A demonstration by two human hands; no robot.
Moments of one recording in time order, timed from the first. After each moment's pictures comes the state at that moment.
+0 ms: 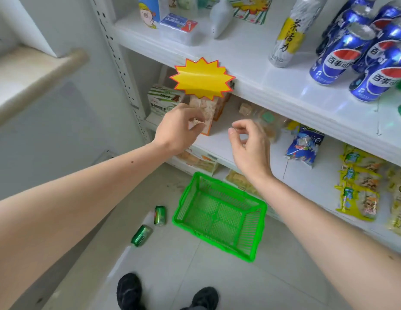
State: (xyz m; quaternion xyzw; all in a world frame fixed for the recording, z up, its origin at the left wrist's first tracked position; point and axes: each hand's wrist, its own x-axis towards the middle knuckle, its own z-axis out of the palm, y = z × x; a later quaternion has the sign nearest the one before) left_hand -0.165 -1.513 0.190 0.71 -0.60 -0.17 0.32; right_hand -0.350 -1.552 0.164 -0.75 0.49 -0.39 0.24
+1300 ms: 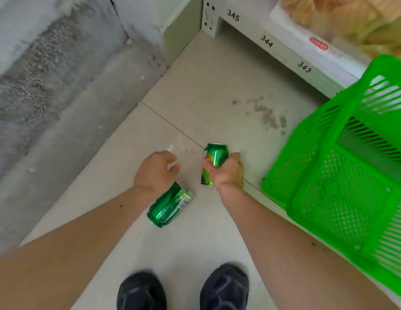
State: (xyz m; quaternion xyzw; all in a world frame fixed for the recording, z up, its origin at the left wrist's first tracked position) left_hand 0.022 -1.334 -0.561 0.84 -0.33 -0.41 0.12; right_hand -0.117 -1.424 -0.591 -0.54 0.73 0.05 0.42
